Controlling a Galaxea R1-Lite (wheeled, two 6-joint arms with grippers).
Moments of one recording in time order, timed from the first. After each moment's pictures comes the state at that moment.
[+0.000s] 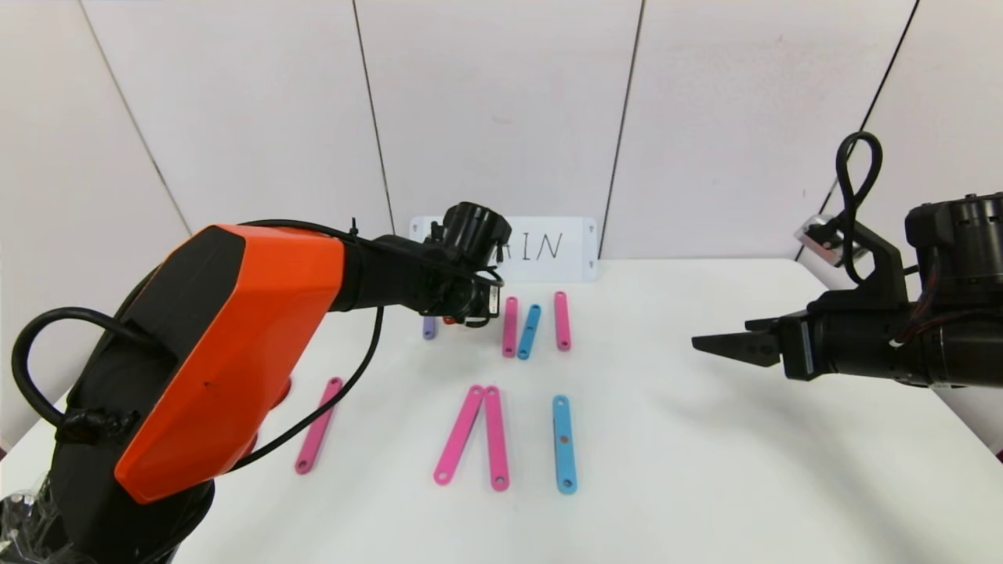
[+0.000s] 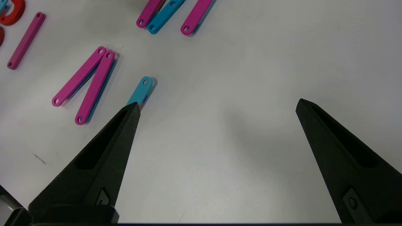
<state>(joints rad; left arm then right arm) -0.56 2.39 -1.95 0.25 0.38 -0.35 0.14 1.56 -0.83 -0.13 0.43 -0.01</state>
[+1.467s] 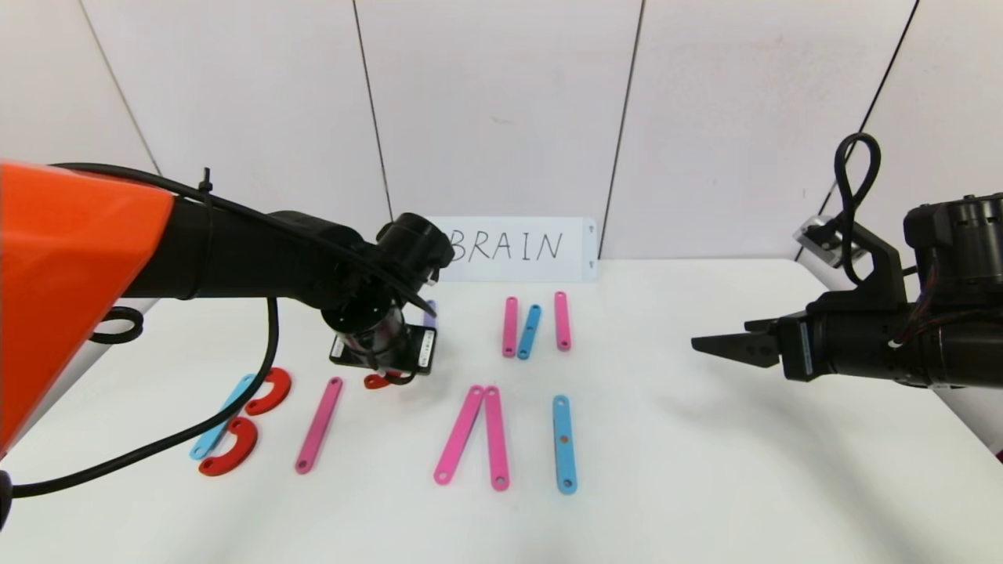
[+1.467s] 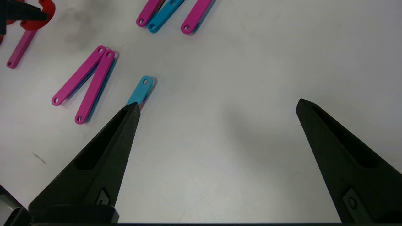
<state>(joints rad) -0.52 2.03 -1.51 0.54 0.31 -0.38 0.14 1.57 -0.83 -0.13 0.43 -0.01</state>
